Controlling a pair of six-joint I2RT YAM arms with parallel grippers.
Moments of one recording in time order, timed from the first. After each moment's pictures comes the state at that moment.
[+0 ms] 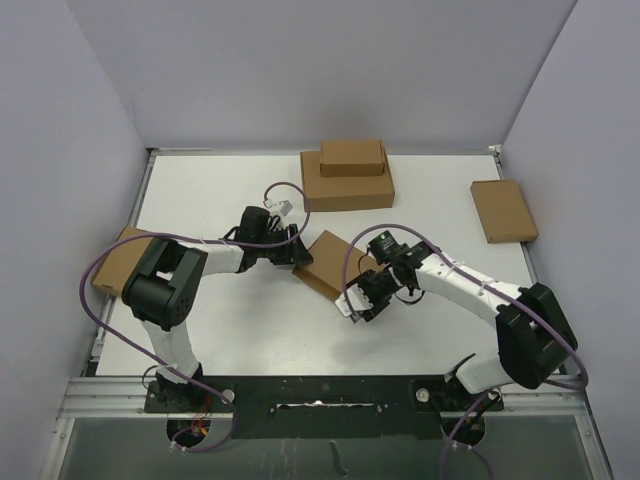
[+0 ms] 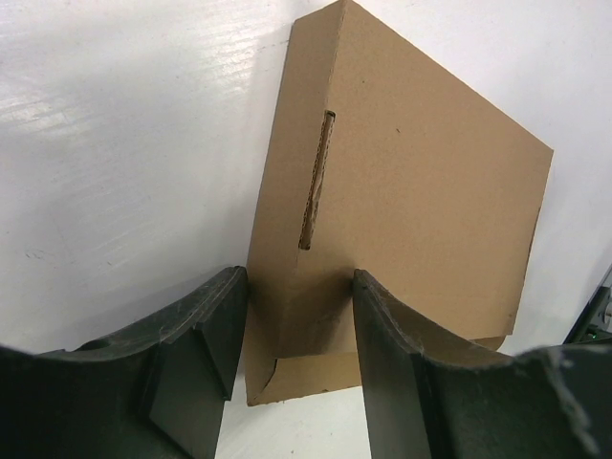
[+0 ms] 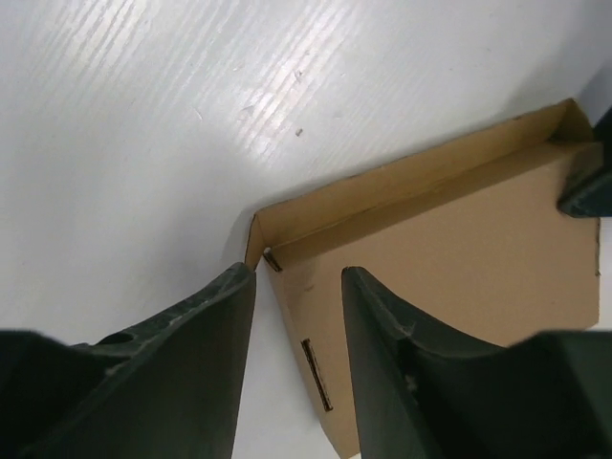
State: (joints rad) left arm -0.42 1.85 0.89 0.23 0.48 -0.51; right arm 0.65 1.46 0.89 -0.72 -0.54 -1.59
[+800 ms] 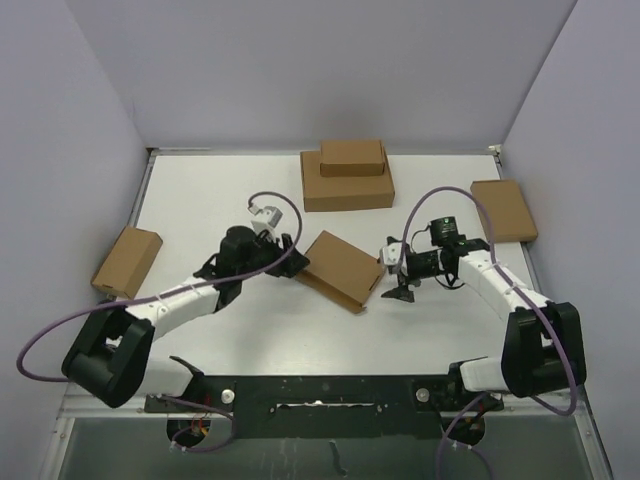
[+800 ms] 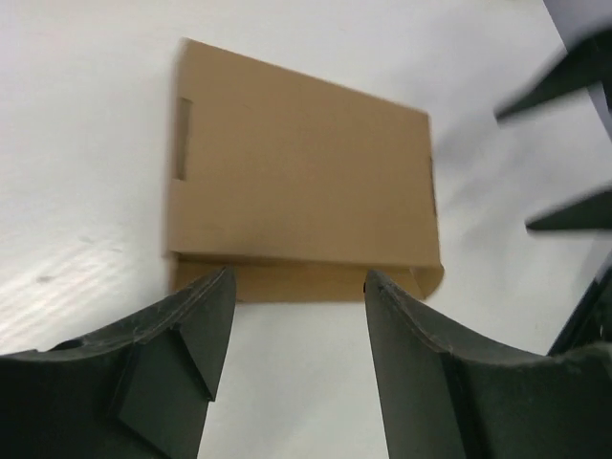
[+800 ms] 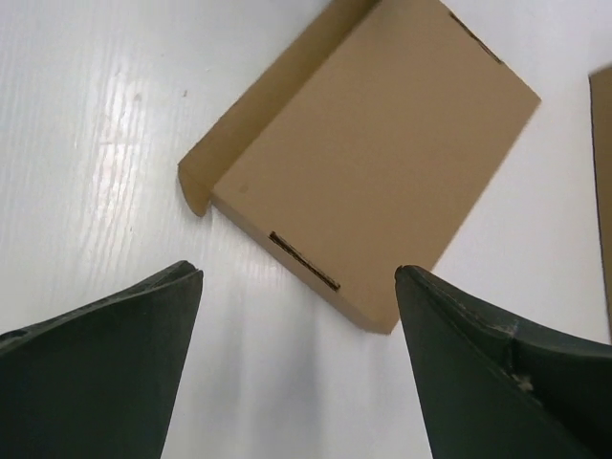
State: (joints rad) left arm -0.48 1.39 0.66 0.28 0.30 -0.49; right arm 0.22 1.34 0.80 -0.64 -0.92 -1.45
